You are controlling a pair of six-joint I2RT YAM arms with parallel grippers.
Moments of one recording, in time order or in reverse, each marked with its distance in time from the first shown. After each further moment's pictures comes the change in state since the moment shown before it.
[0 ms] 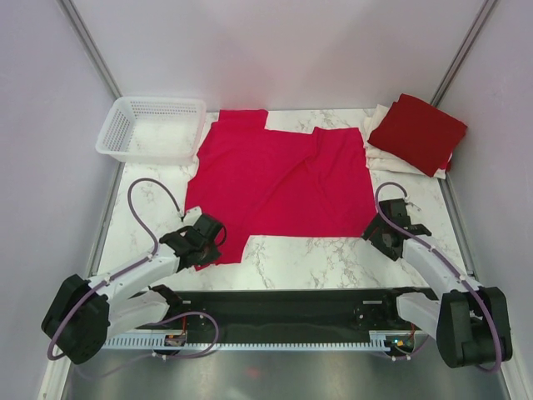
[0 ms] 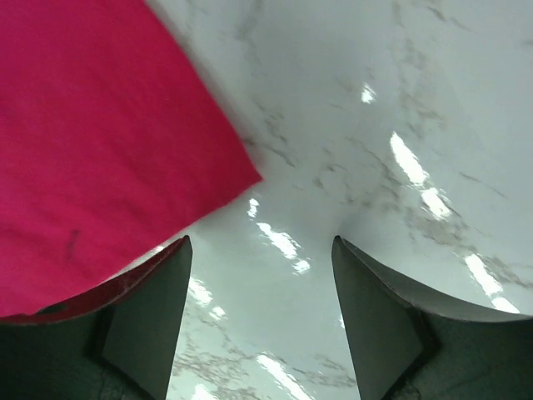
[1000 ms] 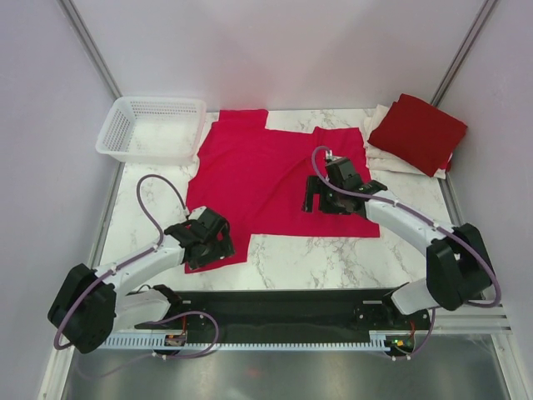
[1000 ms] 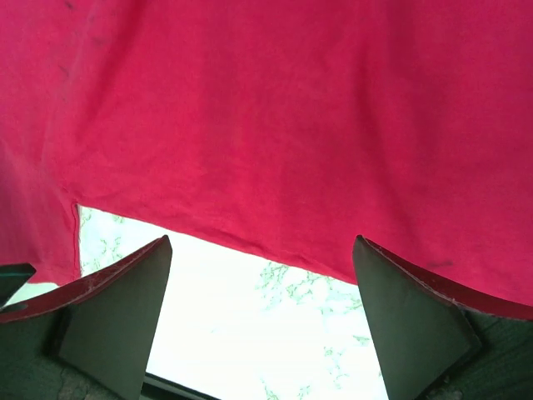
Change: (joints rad) left arm 0.006 0.071 0.069 -0.074 0.105 0.011; right arm 0.387 0.425 0.492 0.102 -0.263 -0.246
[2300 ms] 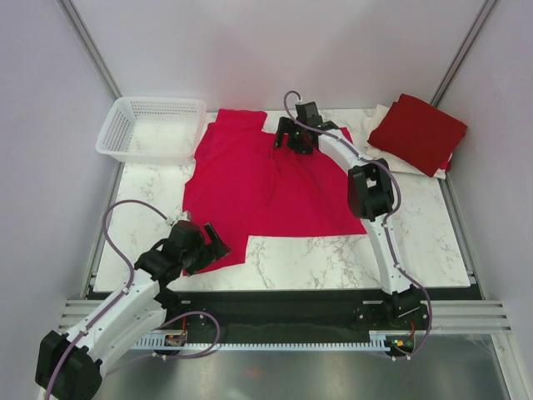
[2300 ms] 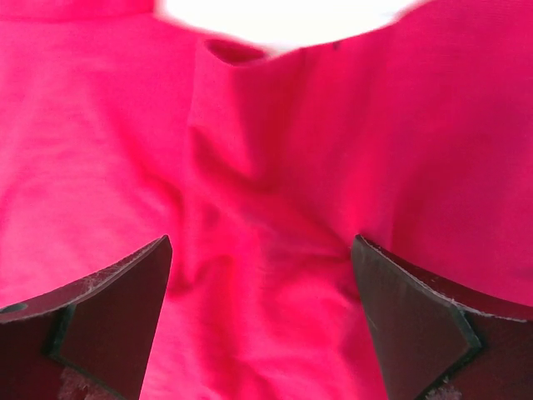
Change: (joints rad) left arm 0.135 -0.439 -0.194 0.084 0.178 0.001; right arm -0.117 1.084 1.285 -0.053 -0.114 -0.011
